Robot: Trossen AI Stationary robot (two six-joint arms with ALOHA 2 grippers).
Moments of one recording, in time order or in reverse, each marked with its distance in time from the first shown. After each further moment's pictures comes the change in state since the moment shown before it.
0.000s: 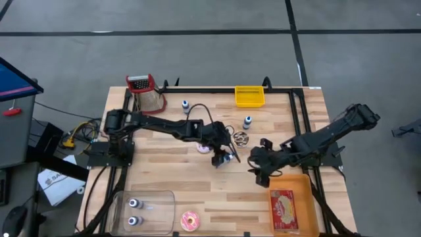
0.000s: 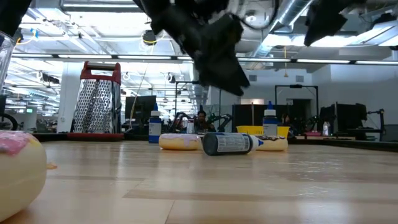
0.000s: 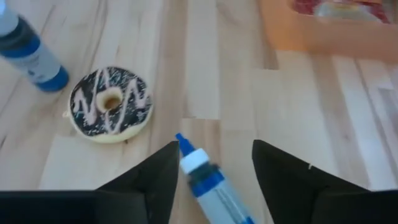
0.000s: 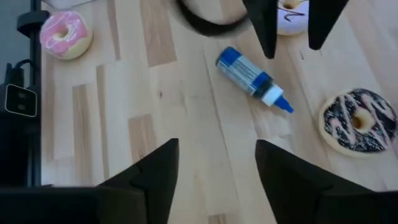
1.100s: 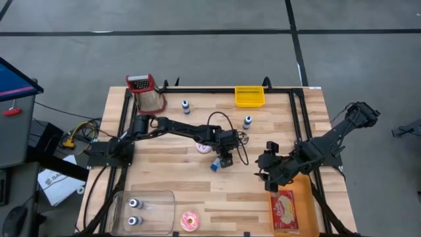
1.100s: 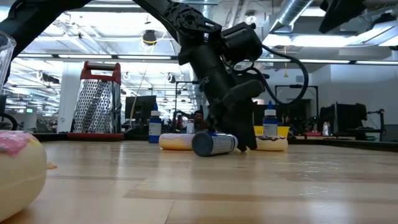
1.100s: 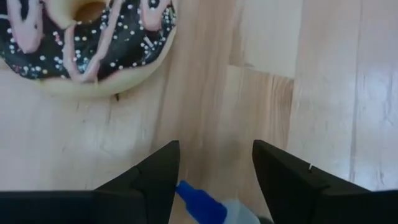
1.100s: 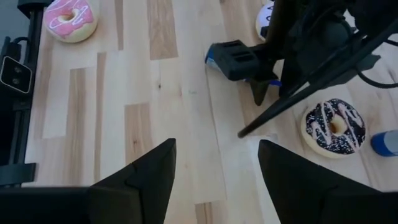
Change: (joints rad) left arm 0.013 0.338 0.270 -0.227 -0.029 -0.098; right arm 0.155 -0.039 0.000 -0.064 0.156 -0.004
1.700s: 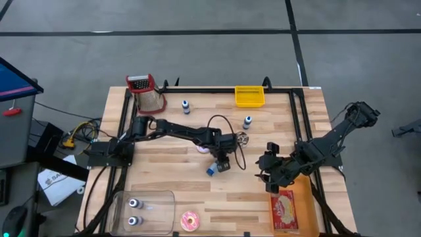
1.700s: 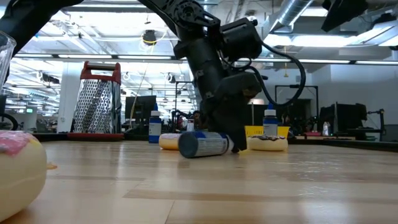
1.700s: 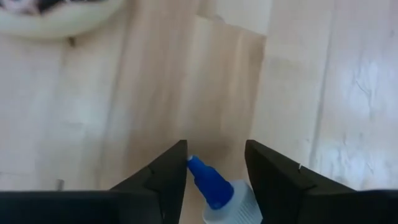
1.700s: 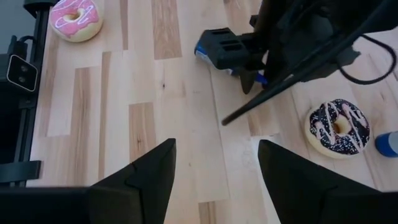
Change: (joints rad) left arm -0.043 -0.012 0.001 -0.115 0.077 -0.069; right arm 0.016 0.000 0.000 0.001 0.004 0.011
